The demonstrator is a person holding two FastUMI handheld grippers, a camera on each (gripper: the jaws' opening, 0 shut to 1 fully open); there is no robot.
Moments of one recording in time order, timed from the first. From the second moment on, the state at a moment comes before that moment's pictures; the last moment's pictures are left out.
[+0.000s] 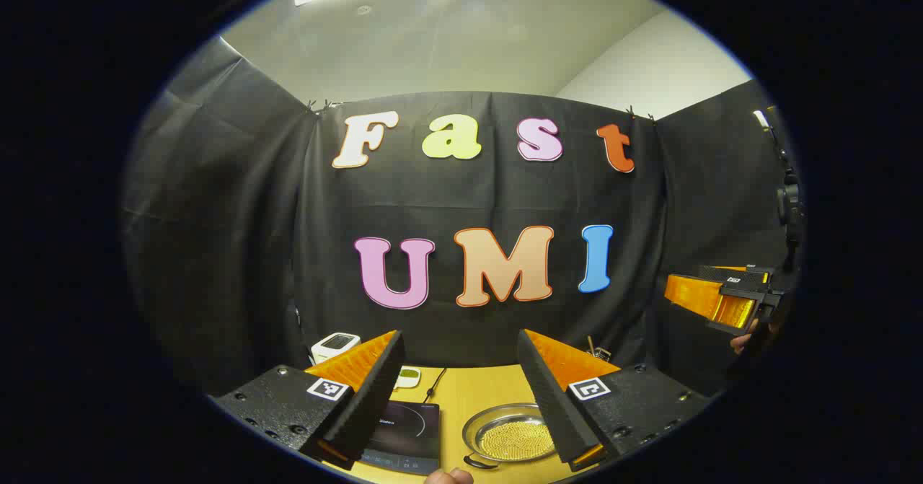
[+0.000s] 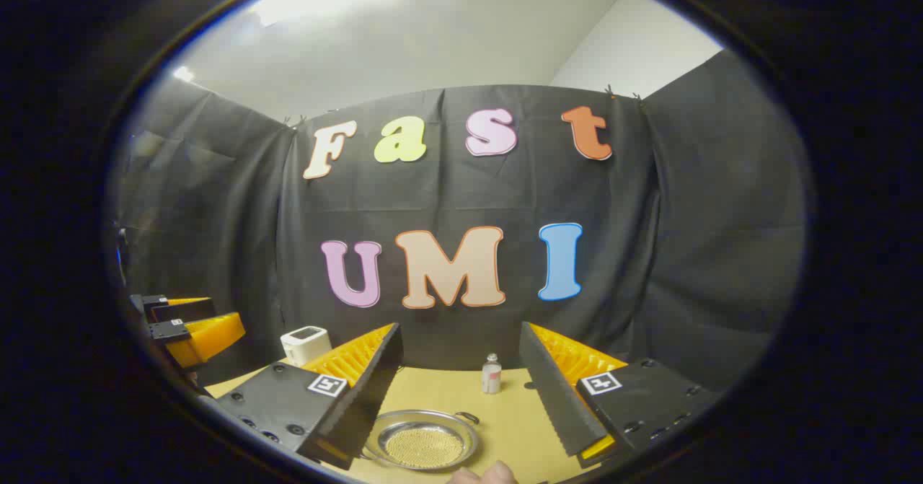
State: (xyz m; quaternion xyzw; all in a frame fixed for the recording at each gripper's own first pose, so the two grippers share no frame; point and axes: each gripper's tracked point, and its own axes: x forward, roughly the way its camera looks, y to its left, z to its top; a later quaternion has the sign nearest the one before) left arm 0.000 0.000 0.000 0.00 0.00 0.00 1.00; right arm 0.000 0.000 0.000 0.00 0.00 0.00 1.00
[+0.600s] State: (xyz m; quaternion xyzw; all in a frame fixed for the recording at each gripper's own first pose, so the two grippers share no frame) left arm -0.001 0.010 0.000 0.01 0.00 0.01 1.00; right arm 0.008 0.006 0.000 -0.01 0.00 0.00 1.00
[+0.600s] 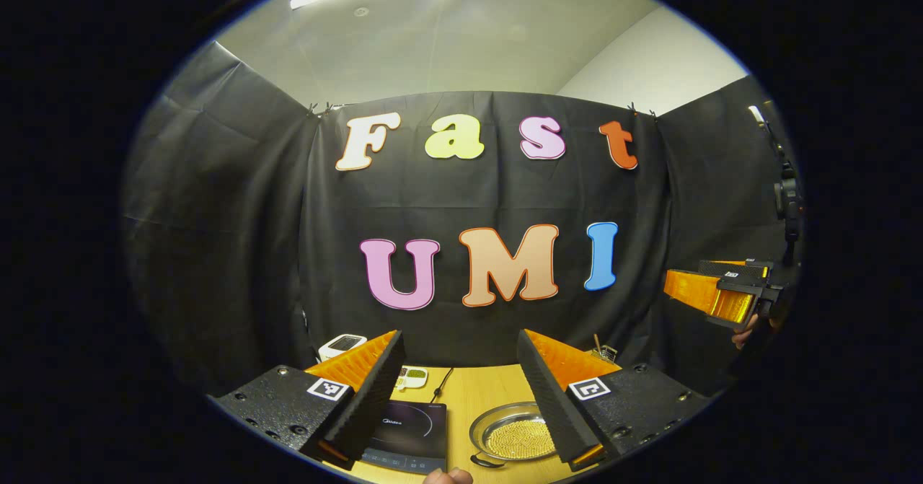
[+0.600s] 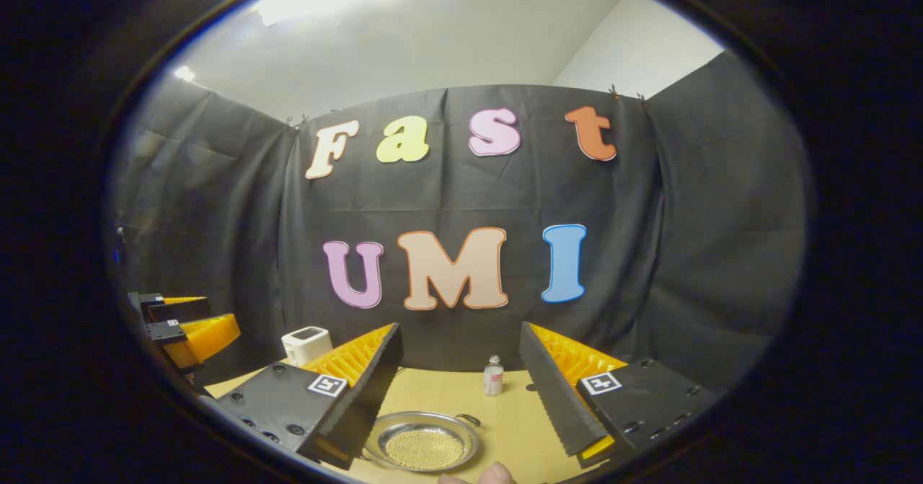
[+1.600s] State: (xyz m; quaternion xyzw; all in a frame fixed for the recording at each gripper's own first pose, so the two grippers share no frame) left arm -0.028 0.068 -0.010 -0.01 0.00 0.03 1.00; right arm 0.004 0.036 -0.023 -0.06 0.02 -0.01 1.00
